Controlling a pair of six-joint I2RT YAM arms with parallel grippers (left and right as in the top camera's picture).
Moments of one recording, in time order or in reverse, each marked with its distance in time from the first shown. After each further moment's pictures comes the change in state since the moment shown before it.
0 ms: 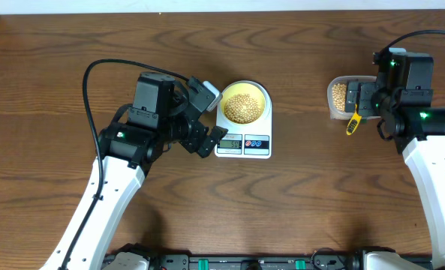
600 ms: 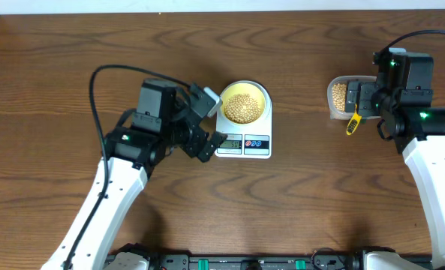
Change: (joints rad) left arm 0.000 0.000 -0.095 0.062 0.000 0.000; right arm 0.000 0.000 0.000 0.000 0.000 0.000
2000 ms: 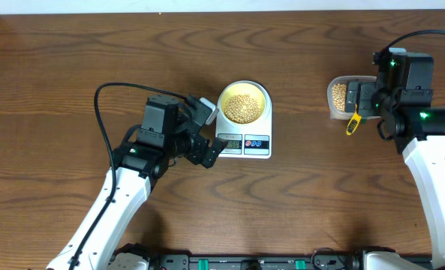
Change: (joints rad) left arm 0.000 -0.027 -0.186 0.201 0.000 -0.136; right arm 0.000 0.000 0.000 0.000 0.000 0.000
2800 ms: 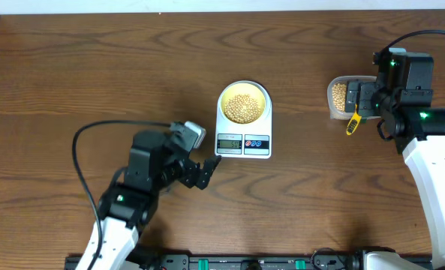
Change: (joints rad) left arm 0.000 -0.324 -0.277 0.129 -0.040 -0.110; right arm 0.000 0.000 0.000 0.000 0.000 0.000
